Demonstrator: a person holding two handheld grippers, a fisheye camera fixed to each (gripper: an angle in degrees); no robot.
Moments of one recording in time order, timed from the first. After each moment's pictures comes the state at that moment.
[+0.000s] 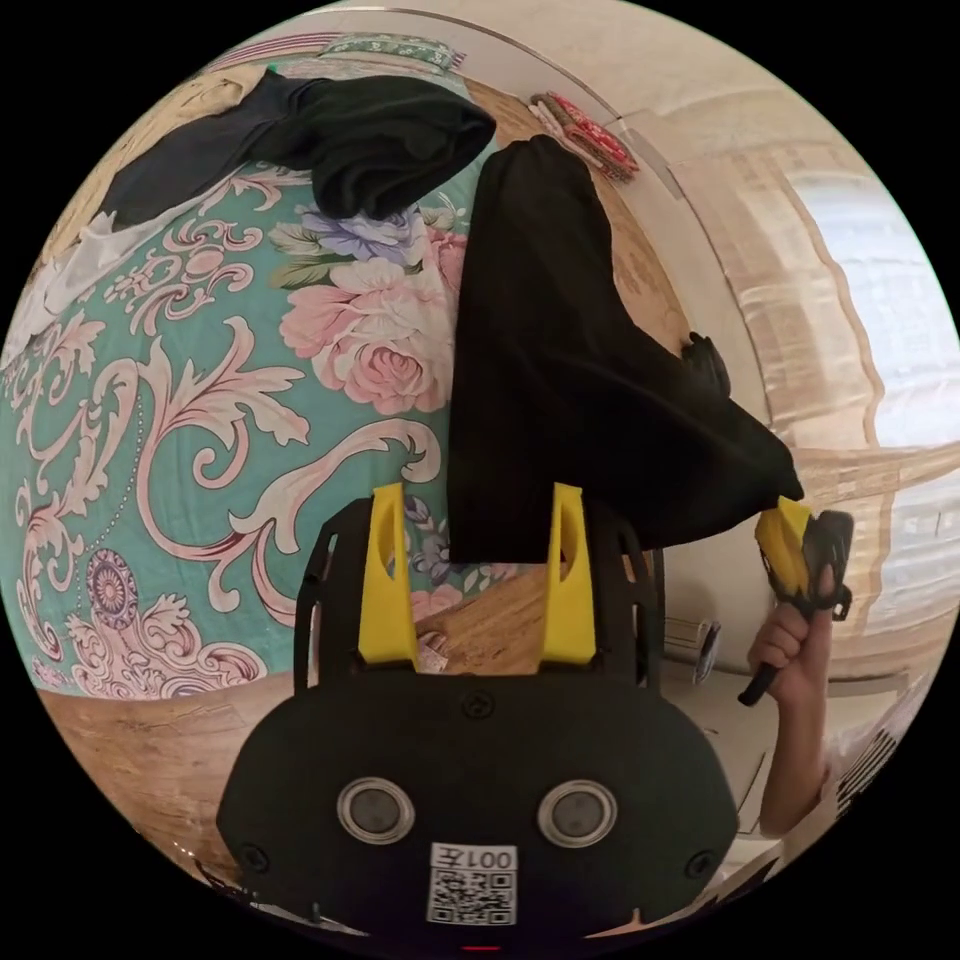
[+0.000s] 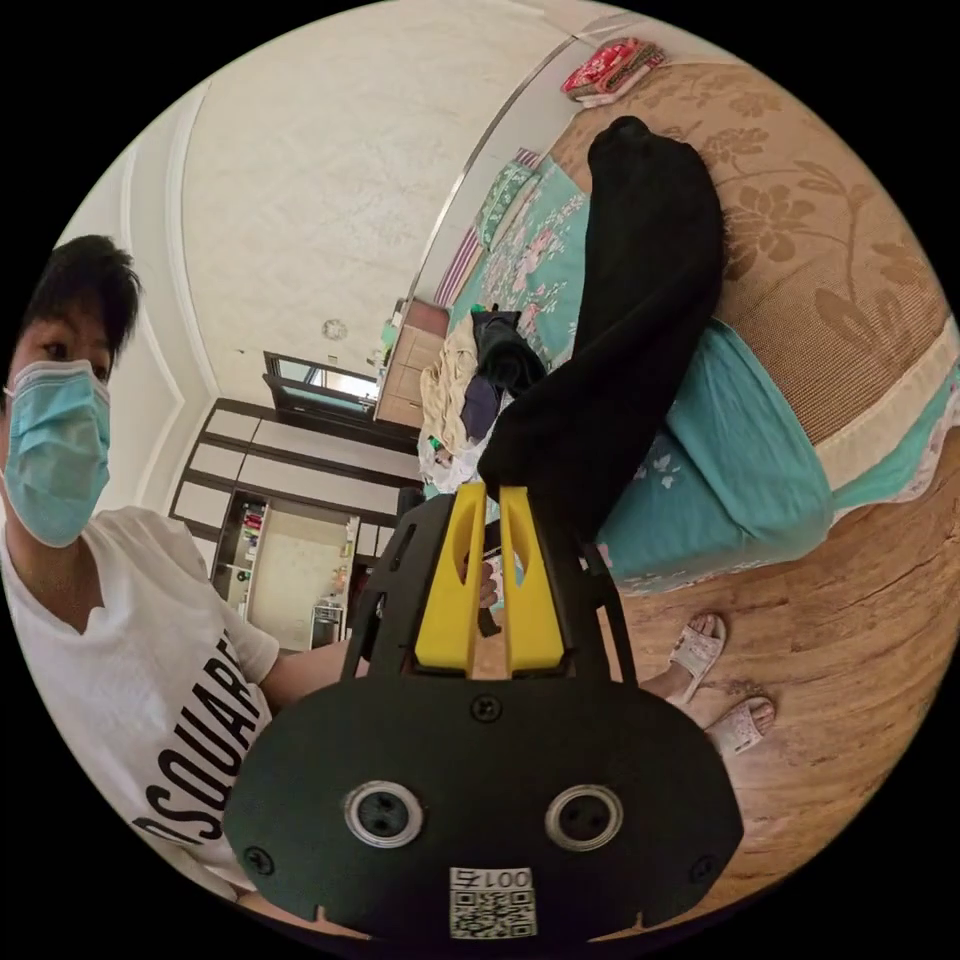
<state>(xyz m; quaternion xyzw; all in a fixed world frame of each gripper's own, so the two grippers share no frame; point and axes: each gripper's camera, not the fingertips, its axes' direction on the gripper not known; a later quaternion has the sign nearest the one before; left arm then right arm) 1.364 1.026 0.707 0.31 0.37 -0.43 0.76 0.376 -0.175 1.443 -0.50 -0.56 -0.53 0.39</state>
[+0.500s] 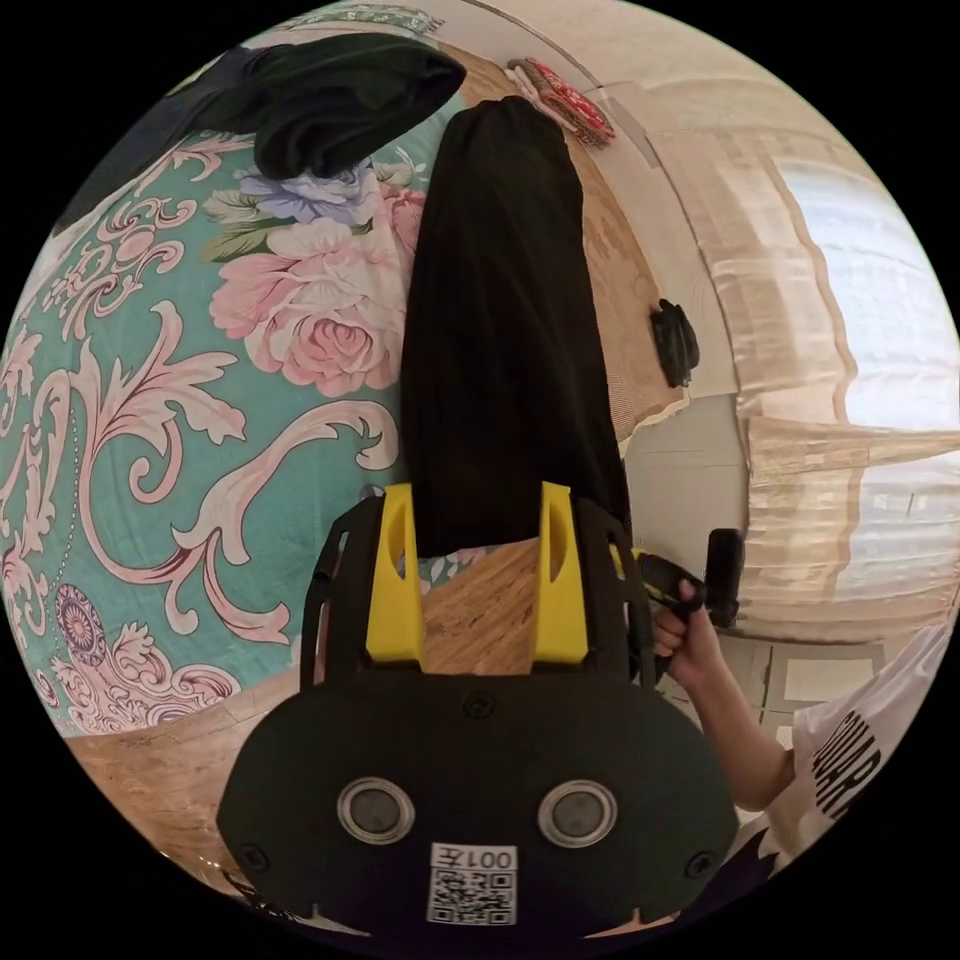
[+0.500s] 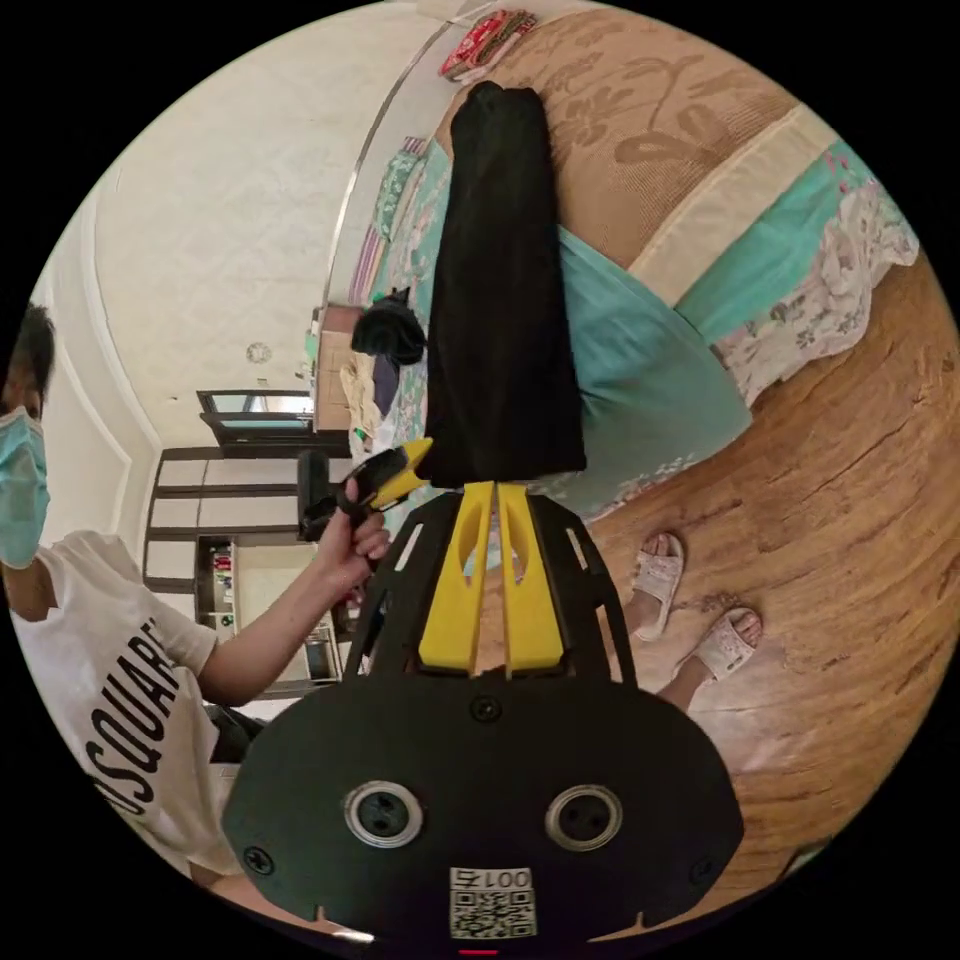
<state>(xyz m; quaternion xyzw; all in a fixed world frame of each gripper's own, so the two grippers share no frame) 1.337 1.032 0.707 0.29 0.43 -0.38 0.77 0.399 -0.174 1.563 -0.52 -0.43 -0.56 0.48</state>
